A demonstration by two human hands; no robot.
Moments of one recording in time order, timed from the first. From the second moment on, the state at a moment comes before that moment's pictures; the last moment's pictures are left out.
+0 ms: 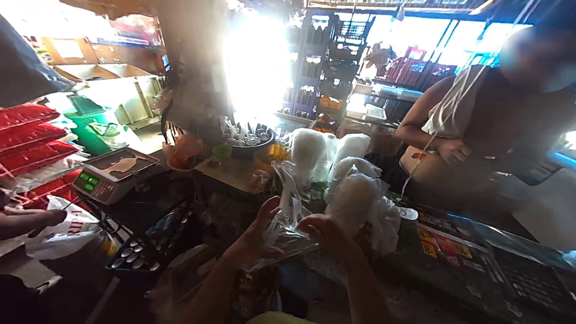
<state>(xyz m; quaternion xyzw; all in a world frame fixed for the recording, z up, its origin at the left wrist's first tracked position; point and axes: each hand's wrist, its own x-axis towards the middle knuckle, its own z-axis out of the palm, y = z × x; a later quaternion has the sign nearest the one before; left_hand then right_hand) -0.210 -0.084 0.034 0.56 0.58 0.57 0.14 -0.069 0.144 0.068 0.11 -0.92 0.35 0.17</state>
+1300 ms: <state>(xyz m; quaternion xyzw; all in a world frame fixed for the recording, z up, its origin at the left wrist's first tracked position) -0.204 0.178 0.092 0.37 0.66 0.58 0.32 -0.052 0.298 0.087 -0.46 -0.74 0.32 0.36</state>
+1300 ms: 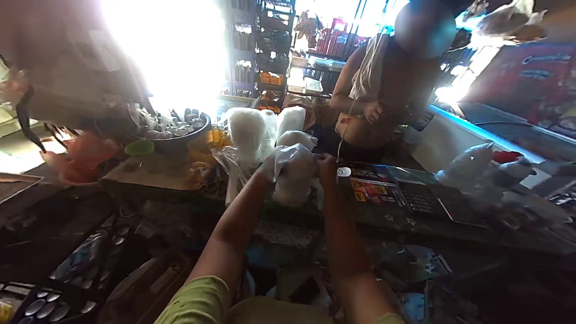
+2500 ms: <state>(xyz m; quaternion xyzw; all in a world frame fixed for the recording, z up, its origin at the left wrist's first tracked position) -0.205 -0.078 0.006 0.39 0.35 0.84 0.16 -0.106 0.171 0.011 -0.19 -0.75 0.58 0.26</state>
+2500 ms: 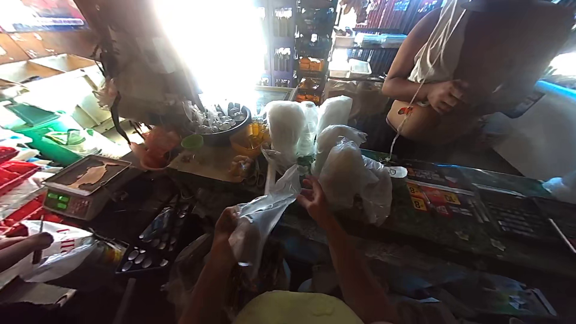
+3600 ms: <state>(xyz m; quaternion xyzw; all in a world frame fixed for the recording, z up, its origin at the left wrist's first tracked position) -0.215 -0.143 -0.088 0.35 0.27 0.87 0.21 -0.086 0.157 0.007 0.00 -0.75 0.65 -0.10</state>
